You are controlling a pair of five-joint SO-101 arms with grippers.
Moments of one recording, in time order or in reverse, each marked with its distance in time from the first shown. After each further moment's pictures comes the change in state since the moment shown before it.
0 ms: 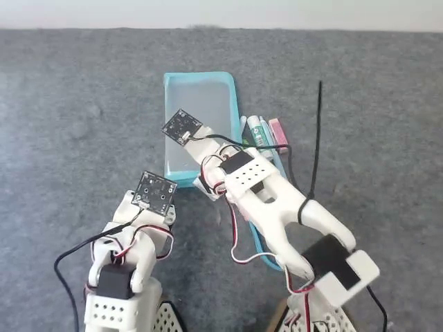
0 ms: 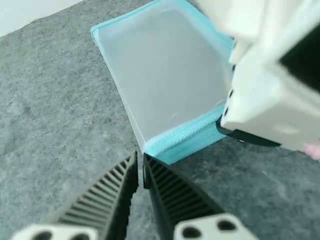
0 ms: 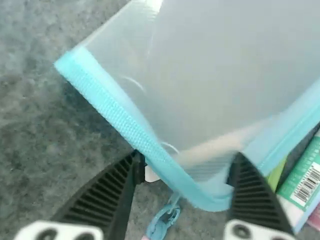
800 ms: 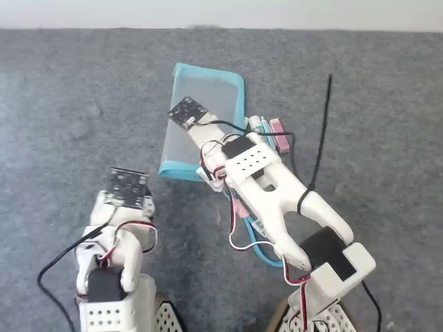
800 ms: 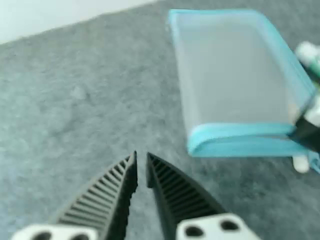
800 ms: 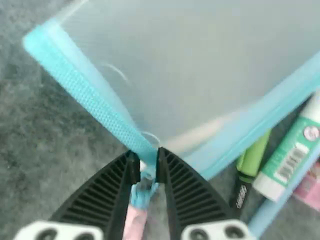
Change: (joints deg) left arm -12.2 0.0 -5.4 0.0 2.2; right arm 3.5 0.8 -9.2 12.4 -3.2
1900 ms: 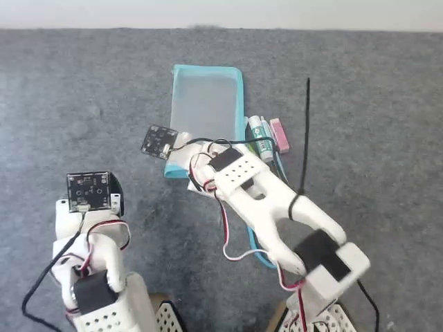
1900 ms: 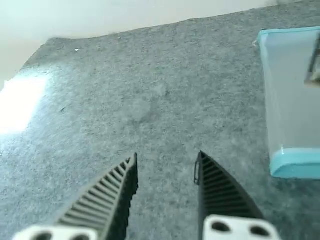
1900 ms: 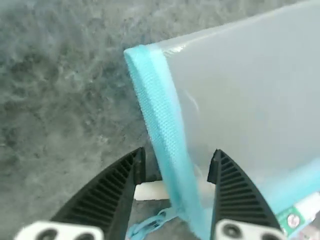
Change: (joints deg) left arm -14.9 0.0 -3.4 0.7 -3.5; right arm -6.0 4.1 1.4 -10.0 24.6
